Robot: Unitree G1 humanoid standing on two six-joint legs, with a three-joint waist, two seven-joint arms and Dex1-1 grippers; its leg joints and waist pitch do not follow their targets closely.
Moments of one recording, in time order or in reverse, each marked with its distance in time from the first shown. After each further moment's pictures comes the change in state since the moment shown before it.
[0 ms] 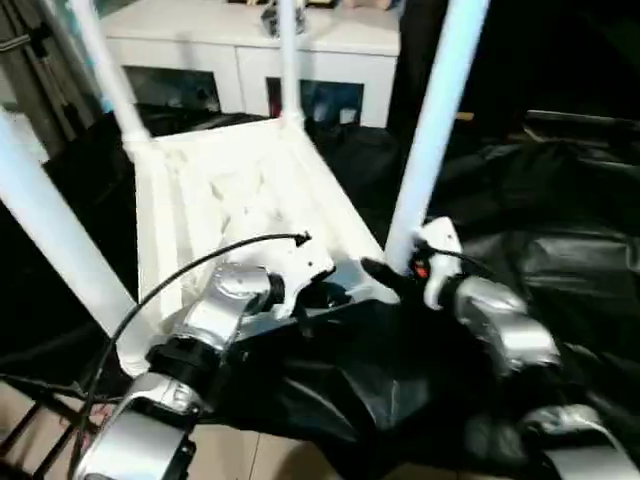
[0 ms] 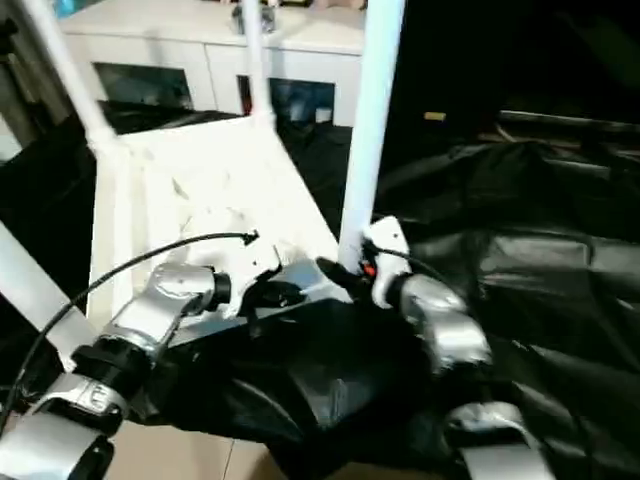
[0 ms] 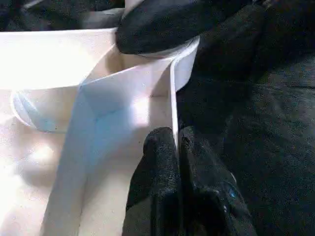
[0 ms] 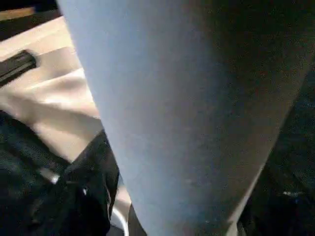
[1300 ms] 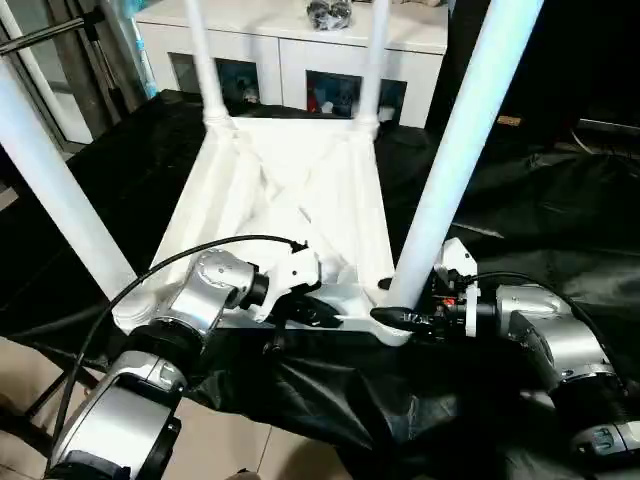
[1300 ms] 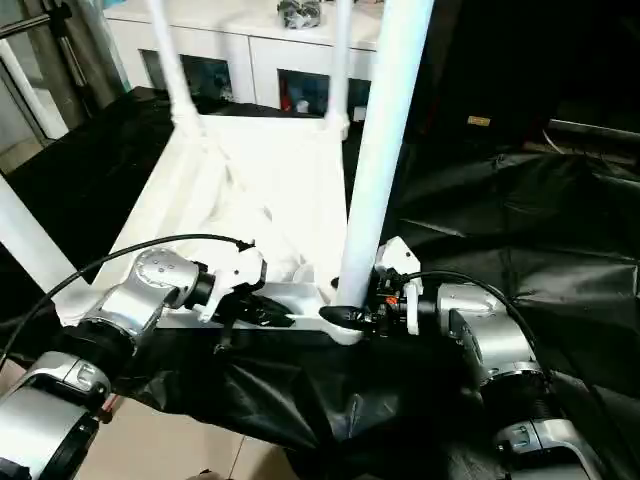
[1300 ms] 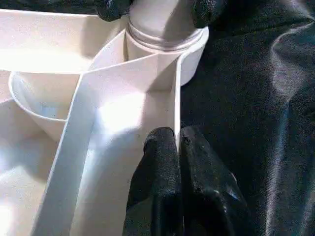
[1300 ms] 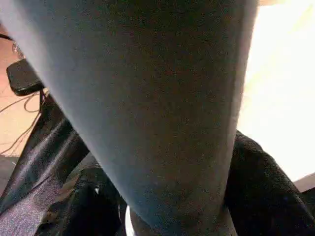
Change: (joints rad) left arm -0.090 0.075 -0.049 0.171 -0.027 -0.185 -0.278; right arm 0.065 -0.169 0.095 -0.166 0.077 0.121 0.385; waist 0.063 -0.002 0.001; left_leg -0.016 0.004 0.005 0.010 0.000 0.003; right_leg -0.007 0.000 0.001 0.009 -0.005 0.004
